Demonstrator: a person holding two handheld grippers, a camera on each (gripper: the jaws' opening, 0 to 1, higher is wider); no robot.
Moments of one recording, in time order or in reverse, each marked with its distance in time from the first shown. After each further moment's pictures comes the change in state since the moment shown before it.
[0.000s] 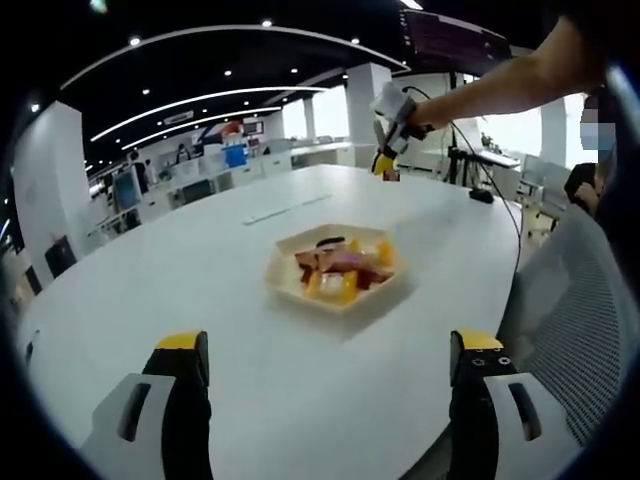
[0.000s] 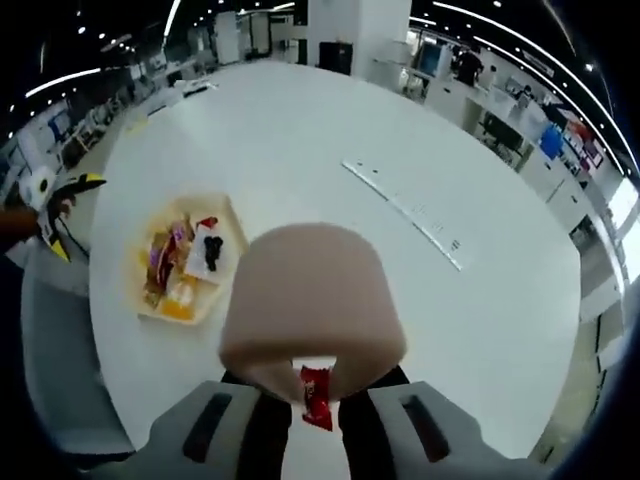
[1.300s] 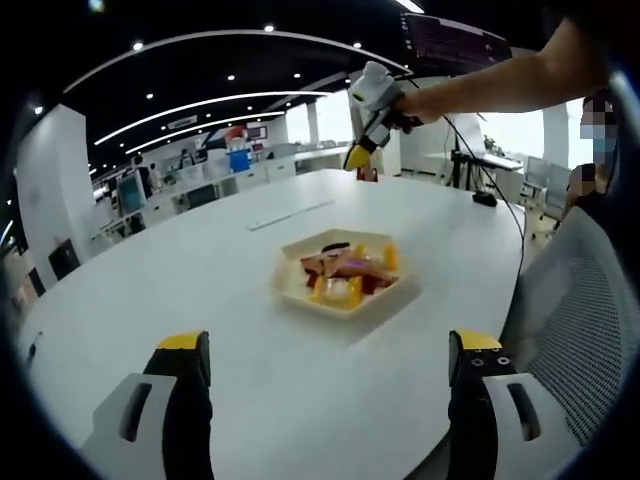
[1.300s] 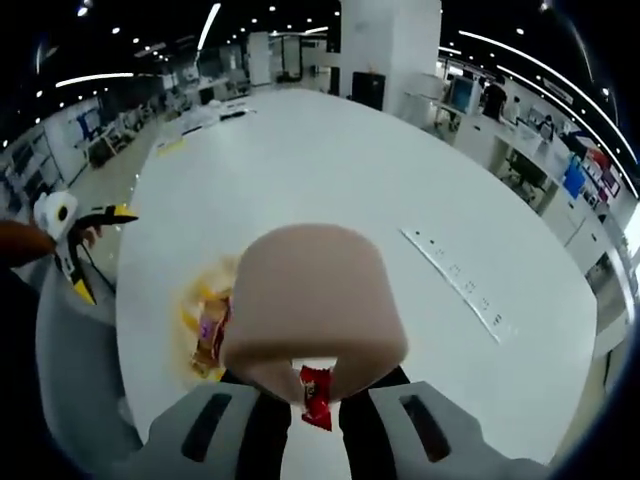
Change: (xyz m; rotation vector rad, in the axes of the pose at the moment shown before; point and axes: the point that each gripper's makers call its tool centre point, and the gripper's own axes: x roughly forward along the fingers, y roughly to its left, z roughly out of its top) left arm -0.003 0.004 0.004 0.005 -0.019 0.019; right arm 0.027 0.084 0.089 -0.082 -0.111 0.092
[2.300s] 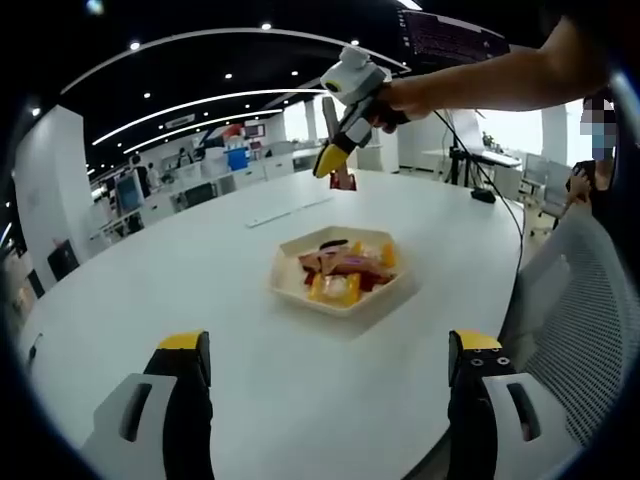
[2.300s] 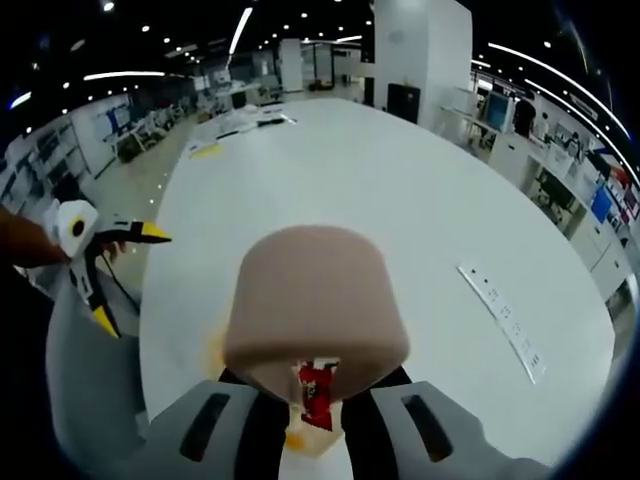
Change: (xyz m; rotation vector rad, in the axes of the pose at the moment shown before) left arm 0.001 -0.002 -0.002 0.007 0.012 -0.007; right arm 0.031 0.062 0.043 -0.061 -0.046 0.115
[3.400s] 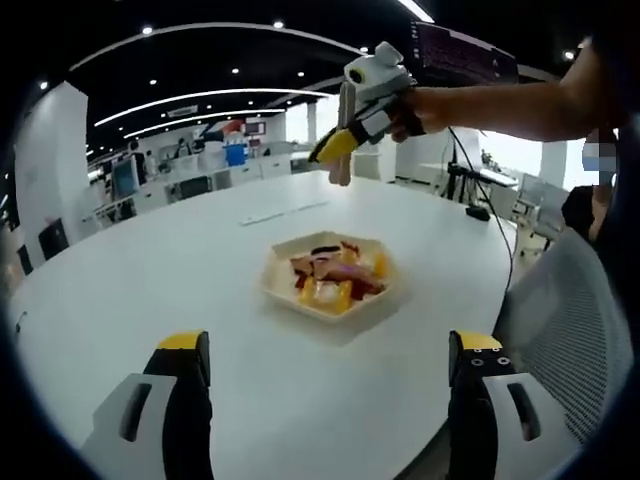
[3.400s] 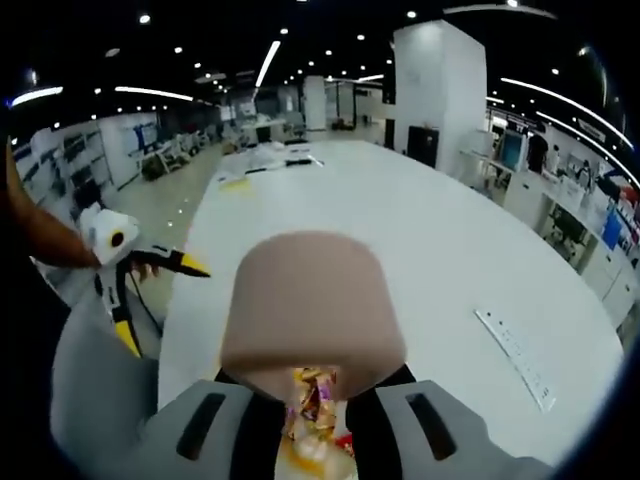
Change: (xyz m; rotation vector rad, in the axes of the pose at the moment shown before) left arm 0.002 -0.002 0.006 -0.104 -0.026 -0.056; right arm -0.020 0.039 0.032 -0.059 -0.233 0.081
